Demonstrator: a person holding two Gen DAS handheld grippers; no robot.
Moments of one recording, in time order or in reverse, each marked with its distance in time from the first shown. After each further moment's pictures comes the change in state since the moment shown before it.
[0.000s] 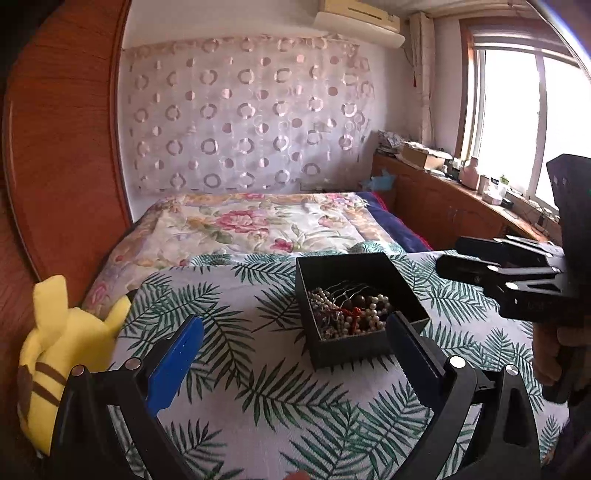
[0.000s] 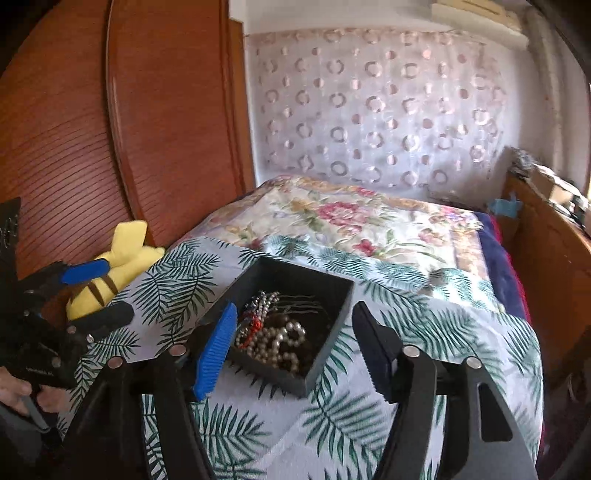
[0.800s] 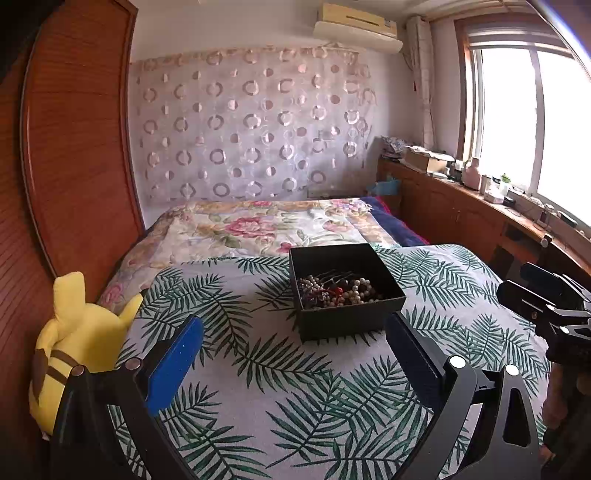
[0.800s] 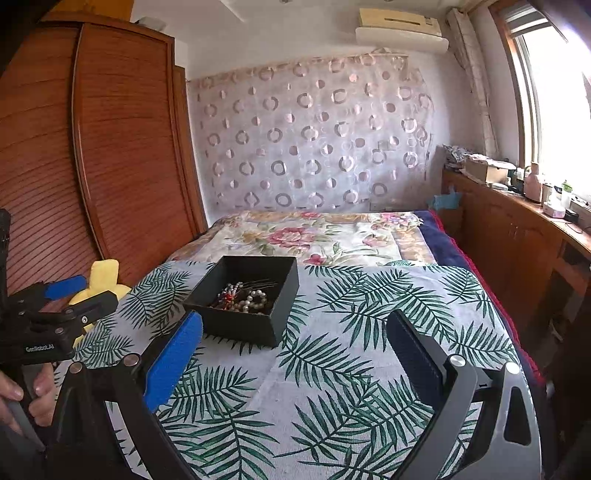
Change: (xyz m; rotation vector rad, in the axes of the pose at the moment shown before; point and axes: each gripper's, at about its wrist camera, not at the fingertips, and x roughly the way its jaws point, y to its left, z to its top) left arm -0.041 -0.025 -0.022 0.017 -0.032 0.045; right arm -0.079 -0.005 -0.073 0.159 -0.157 -0.184
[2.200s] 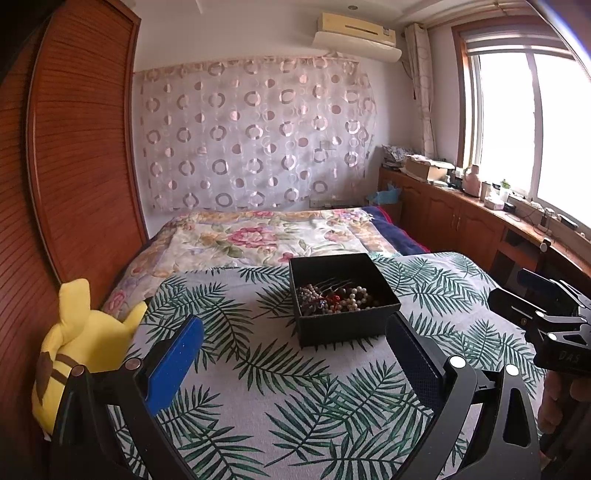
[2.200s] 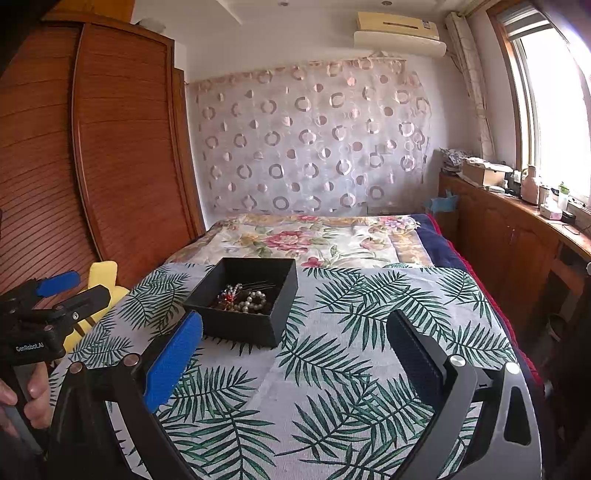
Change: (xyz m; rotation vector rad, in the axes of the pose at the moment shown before) left arm -0.014 -0.007 0.003 0.006 -0.035 0.008; right arm -0.002 0.000 -0.003 -0.004 -0.009 -0.017
